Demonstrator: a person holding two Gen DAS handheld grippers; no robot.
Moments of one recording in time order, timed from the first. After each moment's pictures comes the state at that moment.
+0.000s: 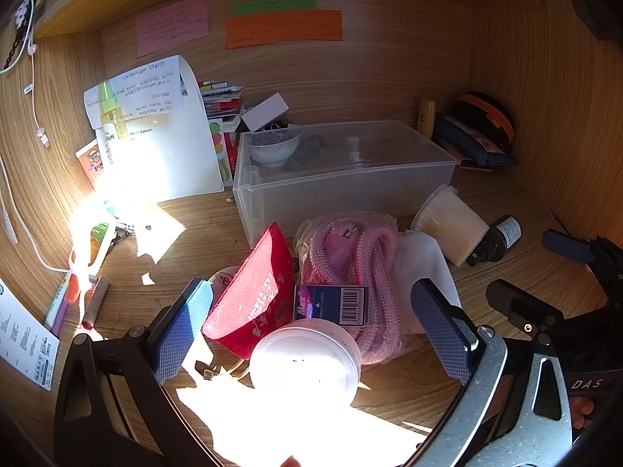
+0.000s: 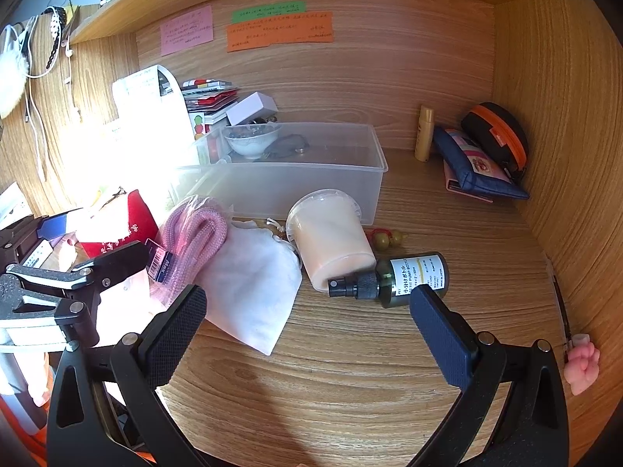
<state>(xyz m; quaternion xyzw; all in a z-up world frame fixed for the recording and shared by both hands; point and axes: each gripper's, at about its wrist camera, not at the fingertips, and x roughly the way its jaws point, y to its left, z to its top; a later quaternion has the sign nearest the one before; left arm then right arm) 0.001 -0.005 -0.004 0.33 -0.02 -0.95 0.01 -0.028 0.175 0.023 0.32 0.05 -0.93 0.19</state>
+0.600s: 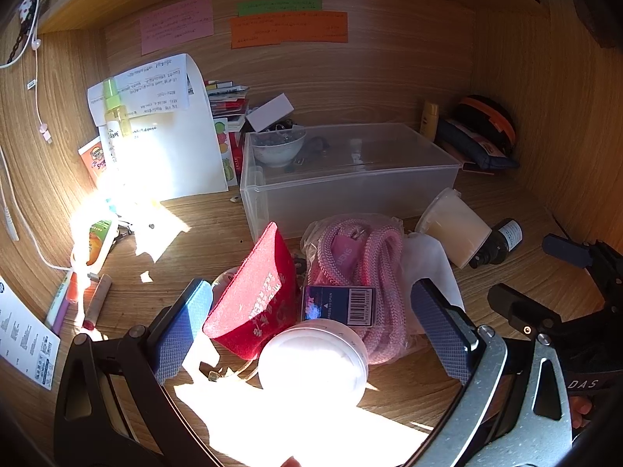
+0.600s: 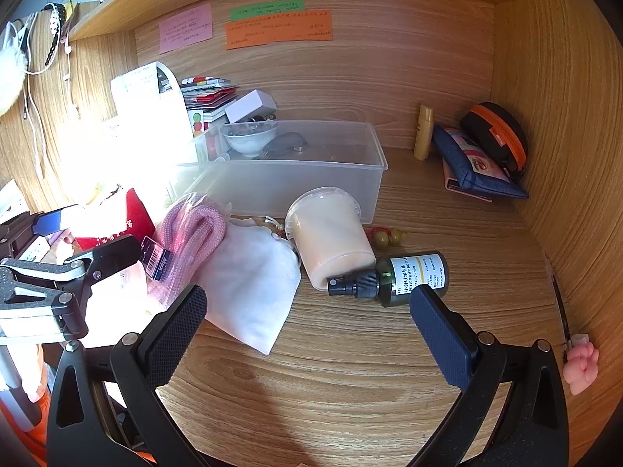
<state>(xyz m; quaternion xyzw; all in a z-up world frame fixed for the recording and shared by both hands) 0.001 -0.008 -0.003 0.32 -0.01 -0.95 0.01 -0.028 0.174 0.021 0.32 0.06 -0.93 0.19</state>
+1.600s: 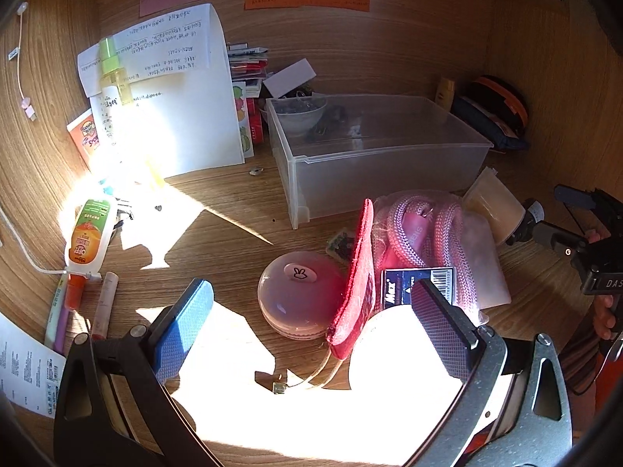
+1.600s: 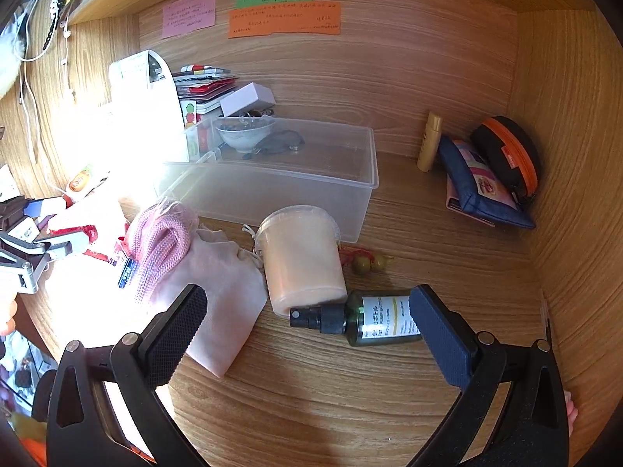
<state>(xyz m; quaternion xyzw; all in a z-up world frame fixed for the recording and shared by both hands) -0.023 -0.070 -0.016 0.39 0.00 -0.92 -0.03 -0.071 0.184 0.027 0.33 0.10 -0.91 0.22</state>
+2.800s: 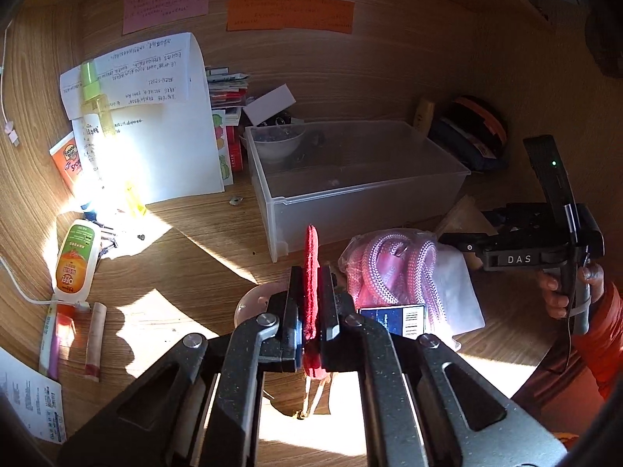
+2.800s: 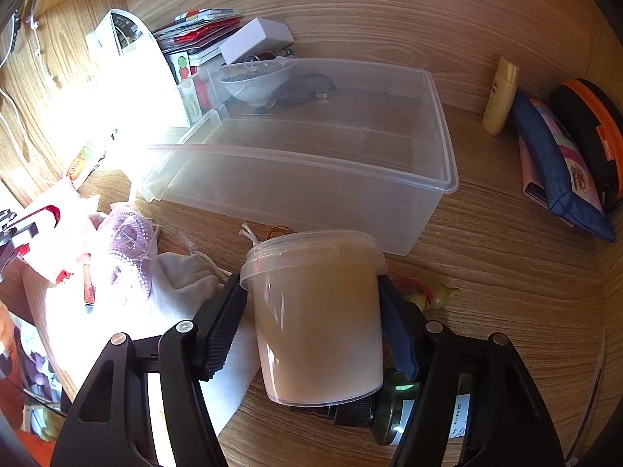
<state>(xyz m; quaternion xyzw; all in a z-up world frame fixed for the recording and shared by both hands) -0.033 -0.066 0.011 0.36 0.00 -0.93 -0.06 -0.137 0.137 -0.002 0.44 0.09 -0.85 0.28</state>
